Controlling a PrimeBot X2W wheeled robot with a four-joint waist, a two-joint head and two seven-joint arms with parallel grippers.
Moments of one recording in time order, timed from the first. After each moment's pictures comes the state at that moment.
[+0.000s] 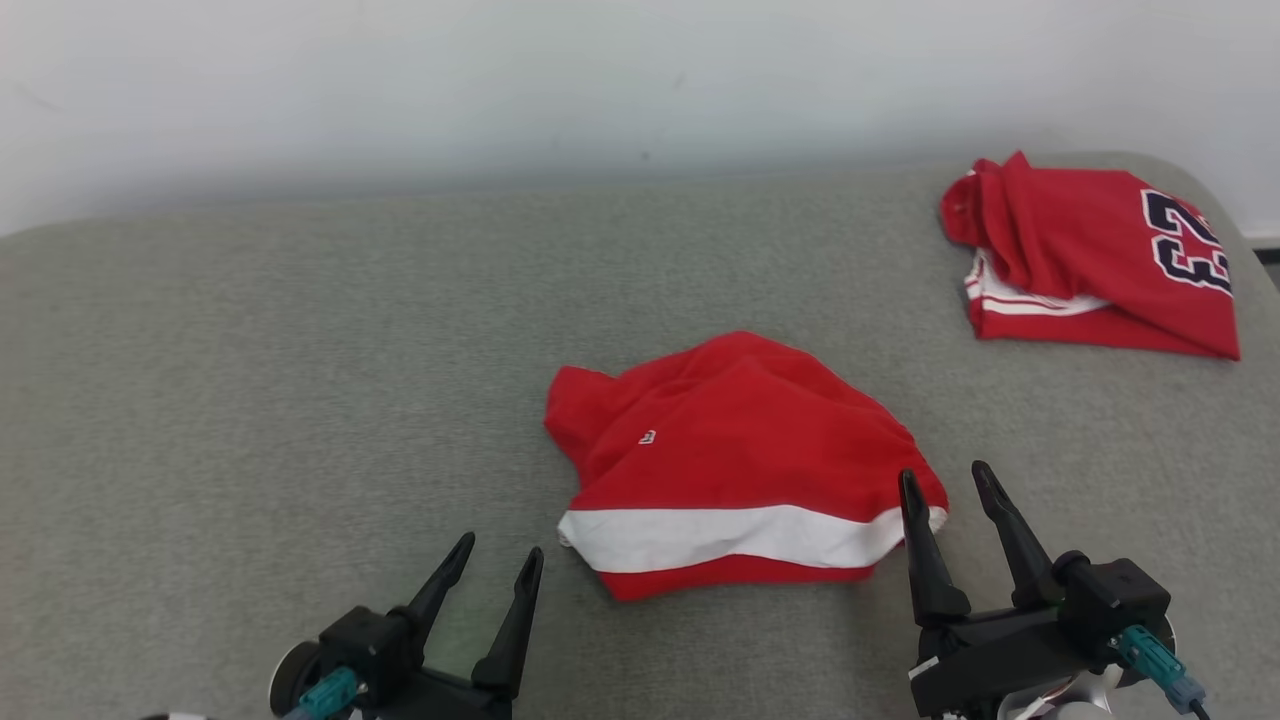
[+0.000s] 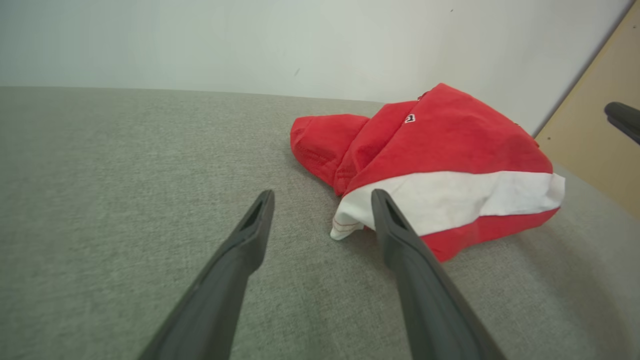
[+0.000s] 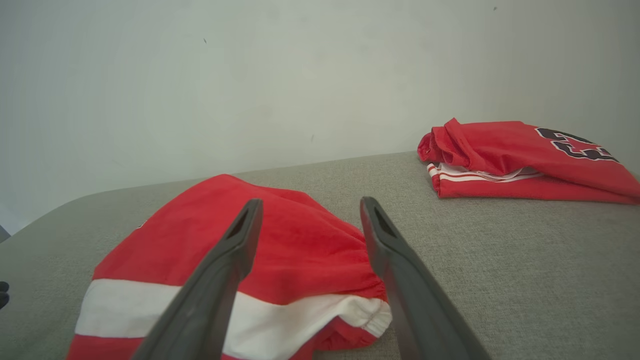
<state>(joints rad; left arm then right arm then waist) -0.25 0.05 -0.26 0.31 -0.20 -0.12 -0.26 -0.13 -0.13 0.26 0.14 0.23 0.13 -0.26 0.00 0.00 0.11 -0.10</state>
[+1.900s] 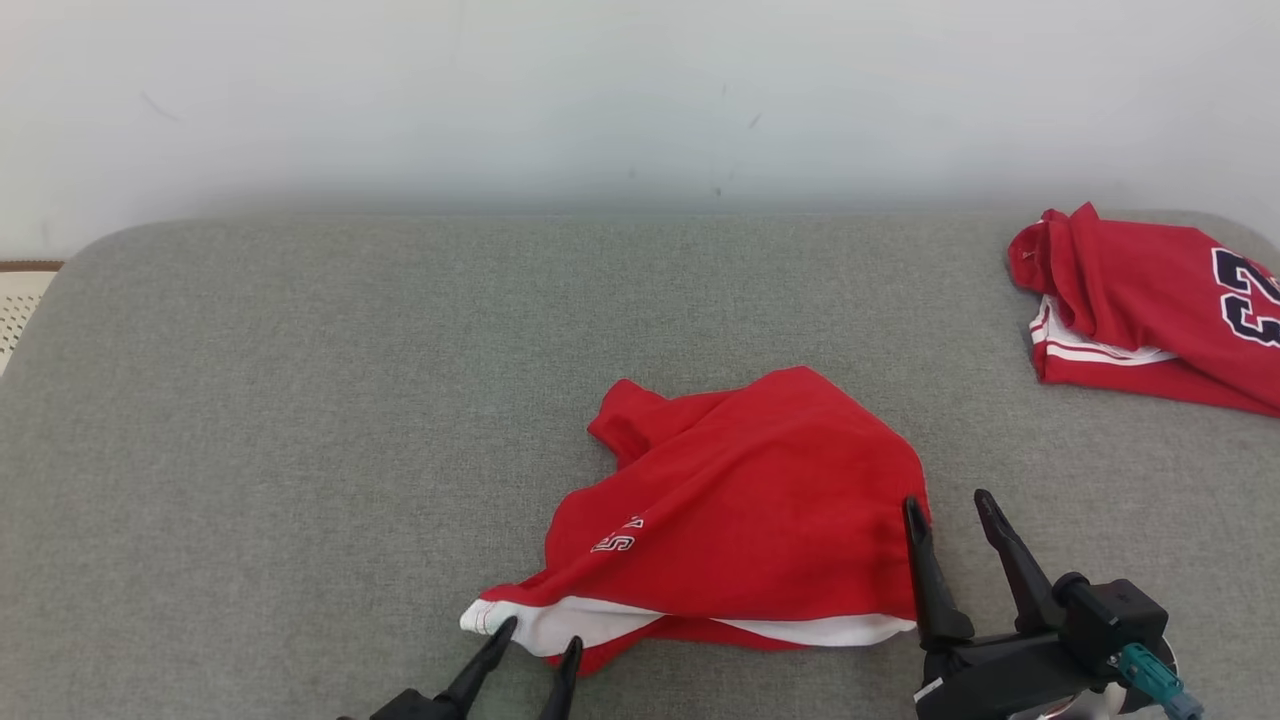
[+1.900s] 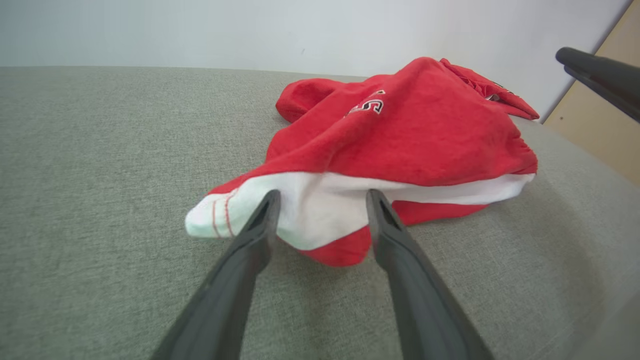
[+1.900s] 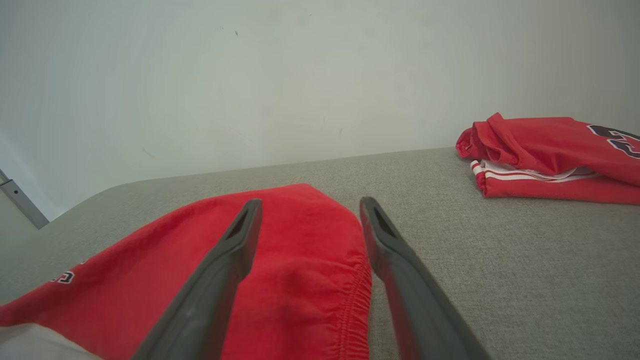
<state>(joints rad) -0.14 0.09 -0.39 0.26 -0.20 -0.06 -0.26 -0.11 -0.13 0.26 0.17 0.24 0.13 -0.26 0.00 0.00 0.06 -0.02</state>
